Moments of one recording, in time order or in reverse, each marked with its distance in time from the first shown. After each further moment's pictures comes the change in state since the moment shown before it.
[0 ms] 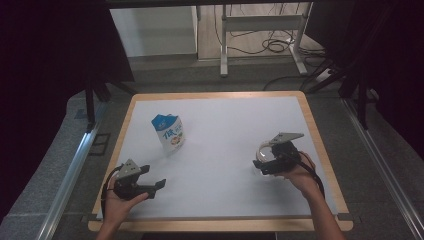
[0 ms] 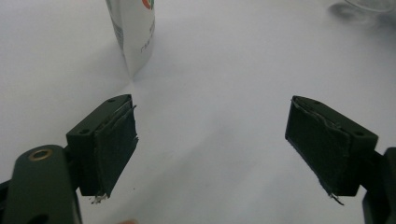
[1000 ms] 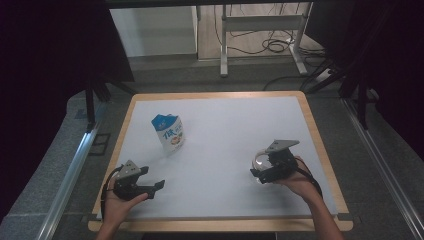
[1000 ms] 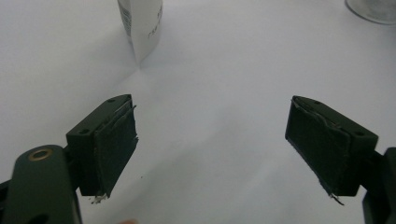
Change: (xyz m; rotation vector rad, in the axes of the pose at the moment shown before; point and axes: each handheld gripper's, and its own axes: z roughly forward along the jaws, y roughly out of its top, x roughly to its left) left arm 0.005 -0.006 0.002 0.024 0.016 -0.010; right arm 0.008 -0.012 0.007 0.007 0.039 -0.059
